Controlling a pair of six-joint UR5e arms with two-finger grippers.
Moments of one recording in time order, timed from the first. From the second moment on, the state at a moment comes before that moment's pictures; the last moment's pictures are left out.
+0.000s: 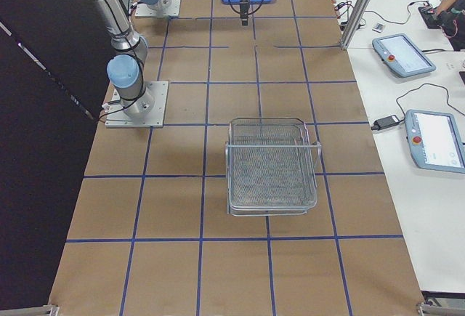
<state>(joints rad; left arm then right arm) -1.55 -1.59 -1.45 -1.68 1.56 0.00 1.58 -1.65 1.60 -1.60 -1.60 0.09</state>
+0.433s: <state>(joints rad) -1.52 -1.59 -1.49 -1.68 1.56 0.10 1.58 -1.65 1.60 -1.60 -1.60 0.09</state>
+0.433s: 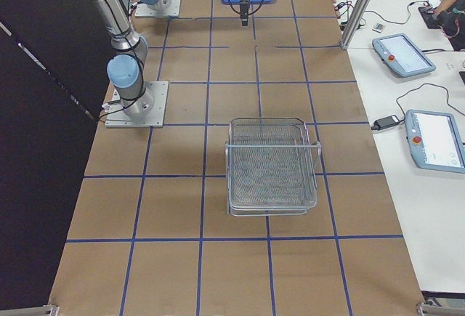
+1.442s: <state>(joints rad) -1.18 -1.72 -2.01 -1.09 1.55 0.52 1.58 -1.65 1.60 -1.60 -1.60 0.09</state>
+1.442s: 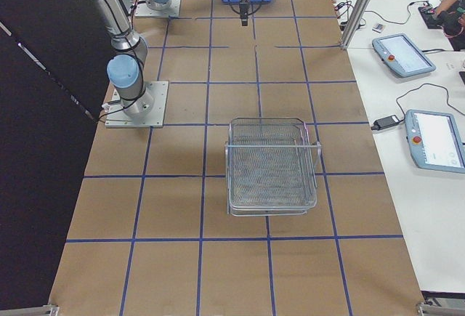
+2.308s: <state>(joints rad) -1.17 -1.76 -2.09 -0.97 1.56 0.45 1.58 -1.65 1.60 -1.60 -1.60 0.09</state>
